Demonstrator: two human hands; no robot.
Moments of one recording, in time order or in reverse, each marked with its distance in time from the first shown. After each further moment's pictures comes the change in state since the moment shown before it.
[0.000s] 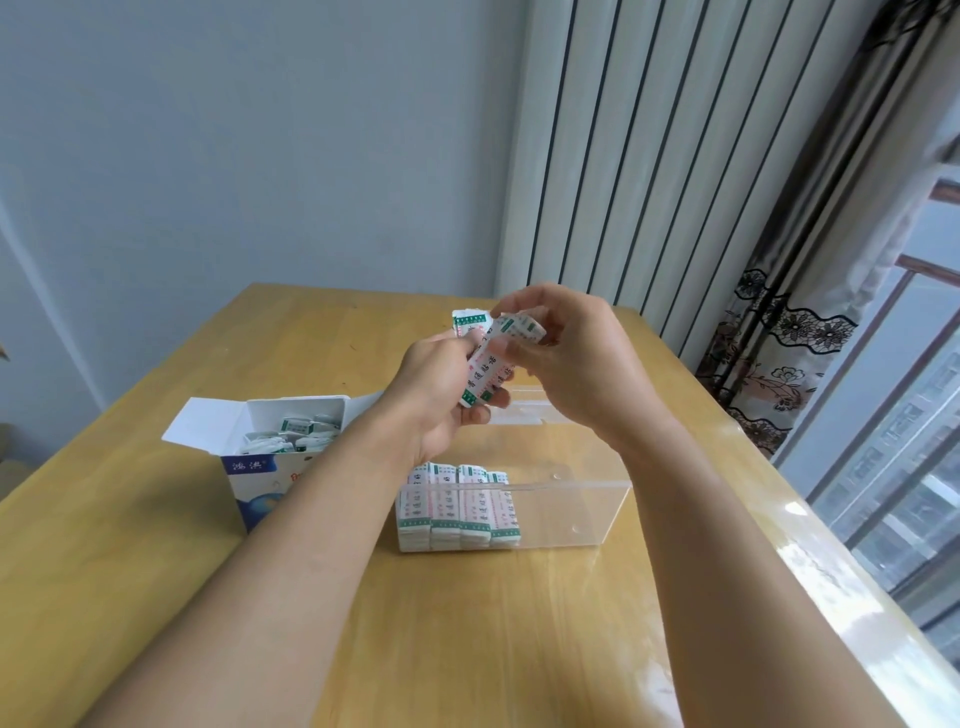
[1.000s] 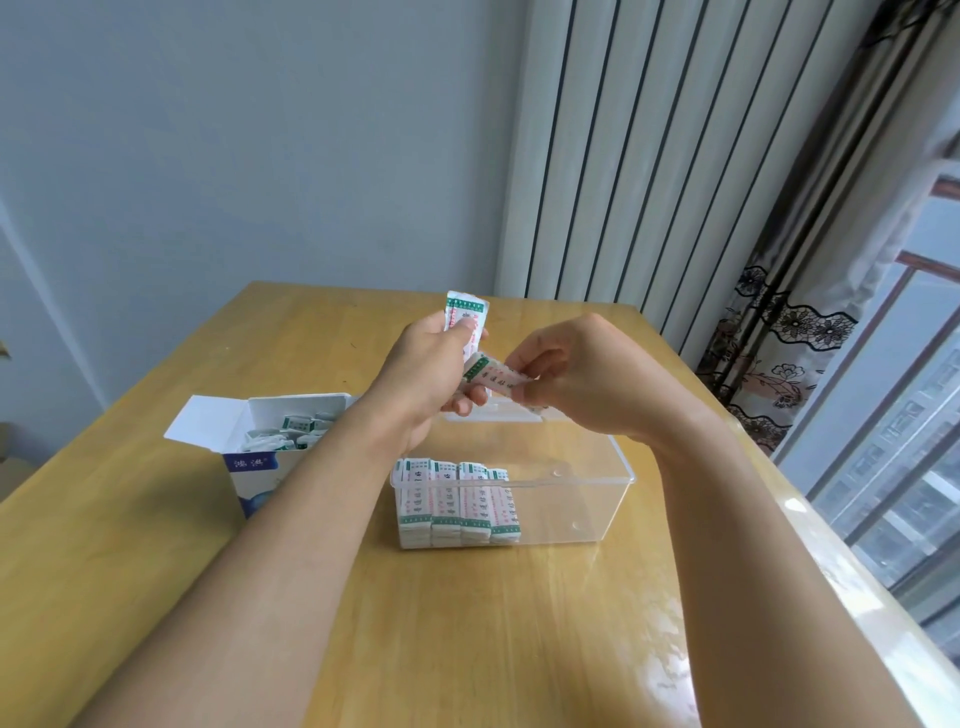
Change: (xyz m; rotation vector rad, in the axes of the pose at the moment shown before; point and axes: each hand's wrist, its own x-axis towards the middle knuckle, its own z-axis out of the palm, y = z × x) left_hand 0.006 0.002 -0.009 0.208 0.071 0.113; right_hand -0.005 0.000 -0.015 -0.300 -0.242 0.114
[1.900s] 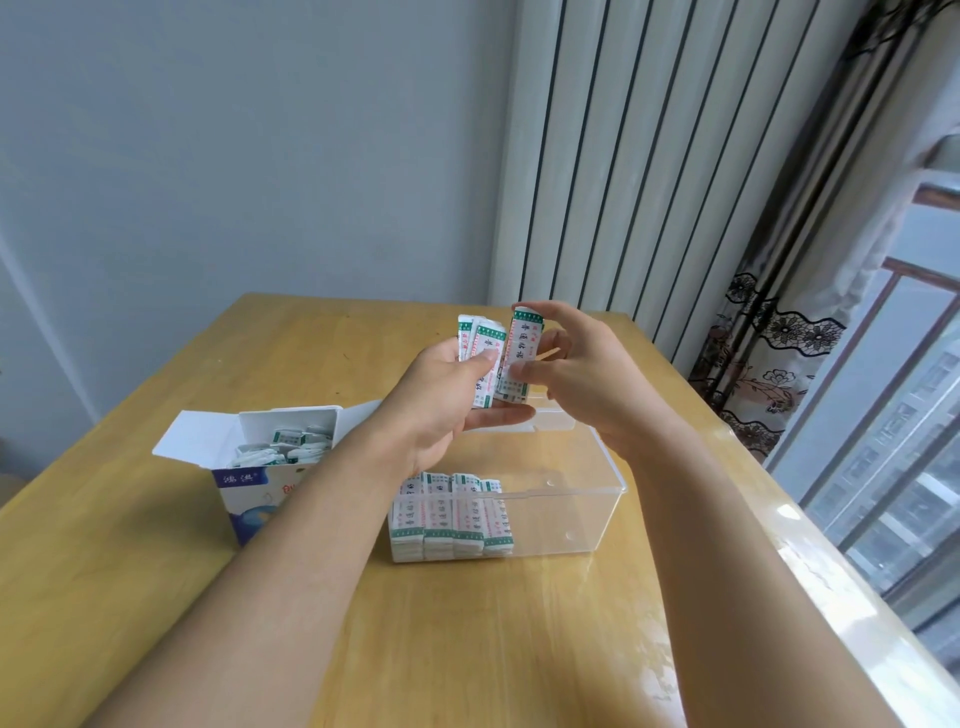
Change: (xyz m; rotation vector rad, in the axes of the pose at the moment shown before) left_hand -0.006 -0.003 0.014 -0.232 -0.180 -0.066; right_hand 0.014 0.013 0.009 0.389 0.142 0.097
